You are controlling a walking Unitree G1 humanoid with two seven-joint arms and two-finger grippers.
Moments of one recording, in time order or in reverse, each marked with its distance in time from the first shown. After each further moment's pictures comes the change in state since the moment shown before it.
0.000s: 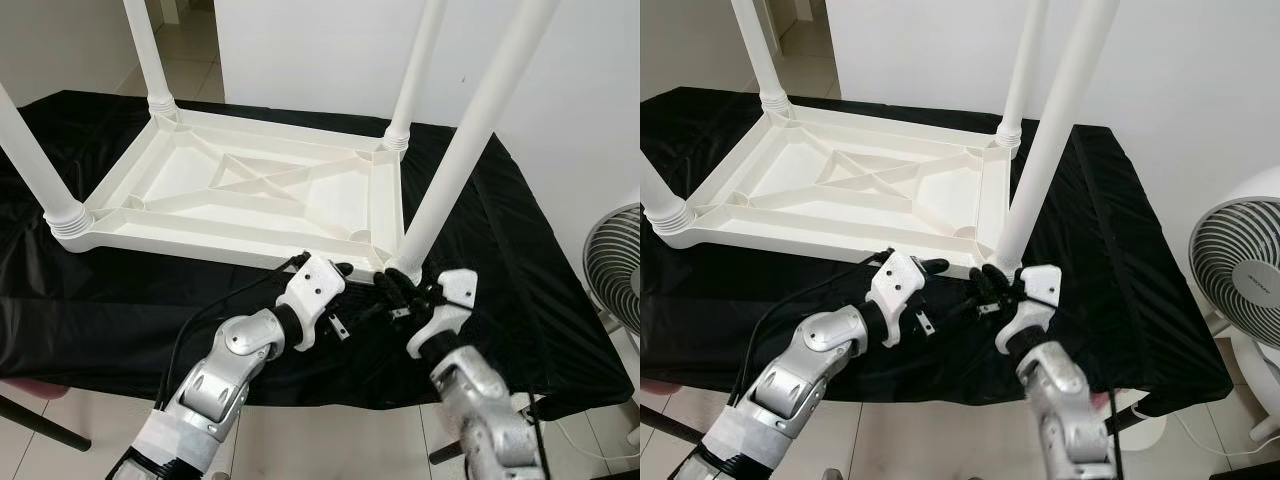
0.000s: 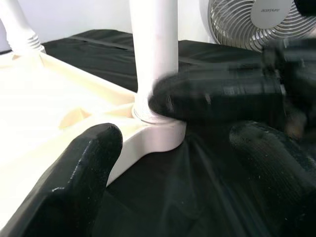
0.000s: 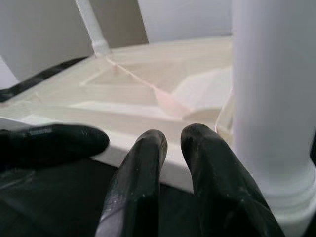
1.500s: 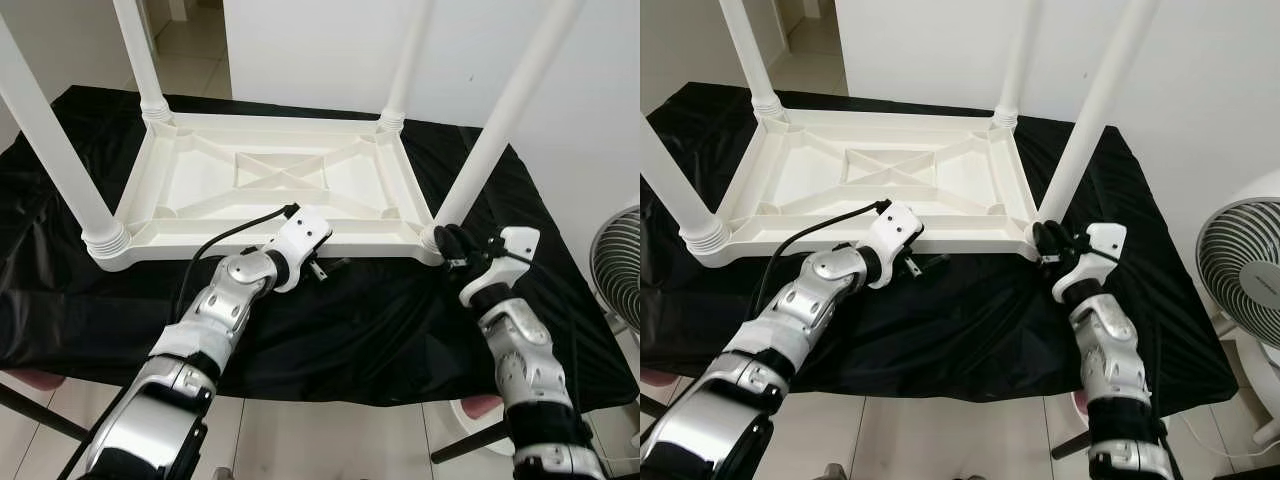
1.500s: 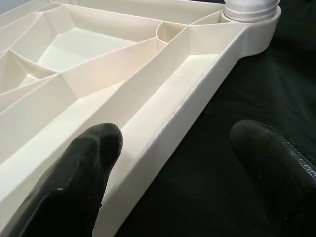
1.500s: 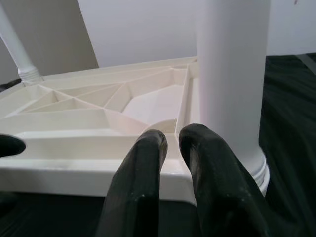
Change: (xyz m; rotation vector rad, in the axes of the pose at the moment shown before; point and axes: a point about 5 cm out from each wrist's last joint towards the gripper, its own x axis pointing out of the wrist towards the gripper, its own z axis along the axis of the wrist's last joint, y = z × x) left arm 0.032 0.082 -0.014 0.105 0.262 0.121; right arm 0.015 -0.075 0.013 -0.087 -0.082 -0.140
